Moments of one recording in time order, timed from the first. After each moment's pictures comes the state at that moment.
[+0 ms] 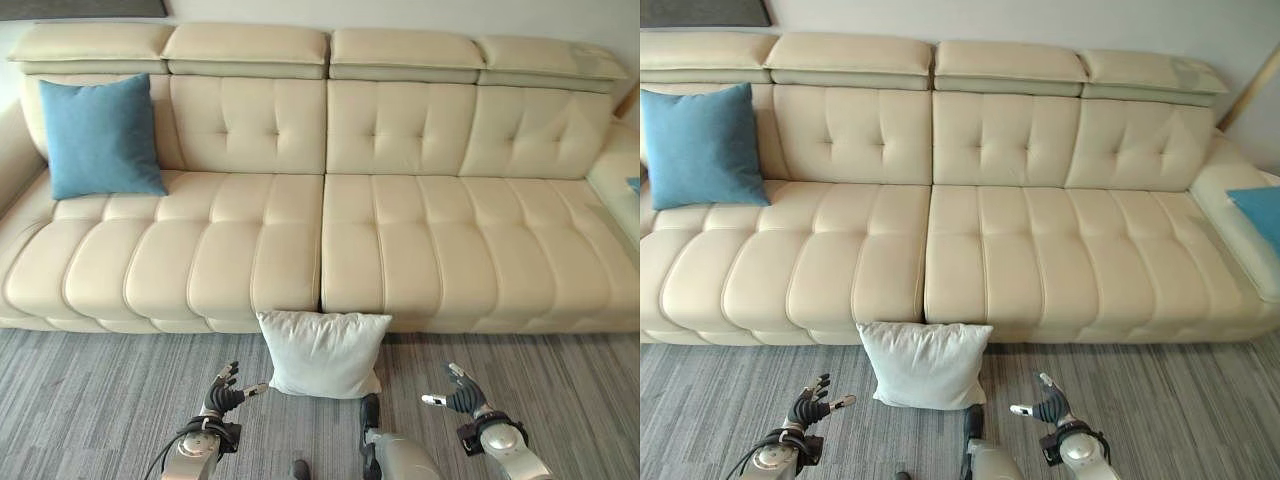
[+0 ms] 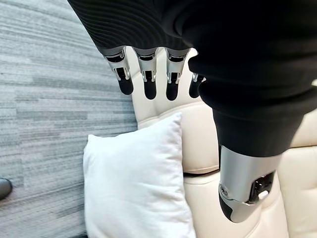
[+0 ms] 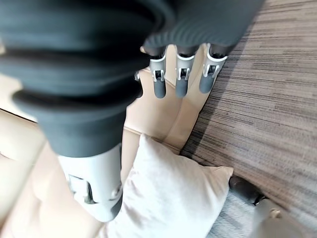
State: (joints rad) left arm 0.04 0.33 -0.19 0.78 -0.22 -0.17 0.11; right arm 0.03 -0.37 0.30 0.71 0.04 -0.10 -0.12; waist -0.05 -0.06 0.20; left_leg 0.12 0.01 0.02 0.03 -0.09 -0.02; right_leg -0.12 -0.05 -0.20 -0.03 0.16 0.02
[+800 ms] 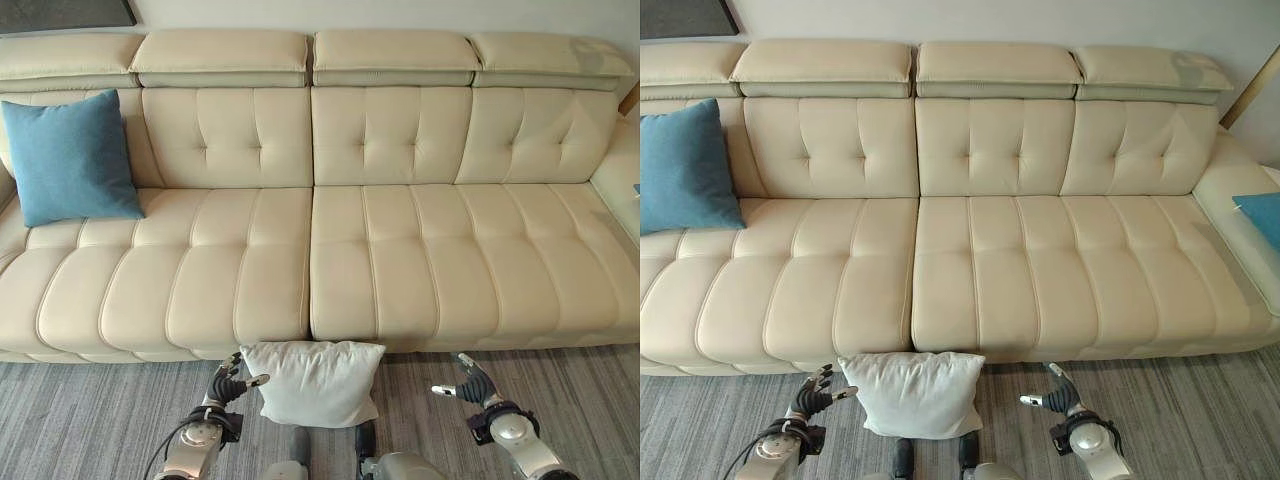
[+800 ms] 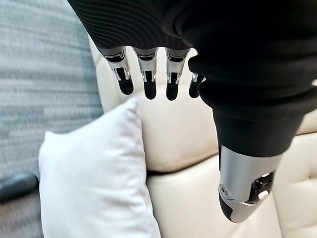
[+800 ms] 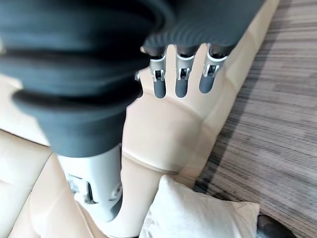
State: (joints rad) left arm -0.03 0.37 -0.19 0.79 -0.22 -0.17 0.14; right arm -0.10 -0.41 0.31 0.76 0.04 -0.10 -0.14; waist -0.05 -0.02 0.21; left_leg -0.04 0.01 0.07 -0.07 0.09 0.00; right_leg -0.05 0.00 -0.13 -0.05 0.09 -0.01
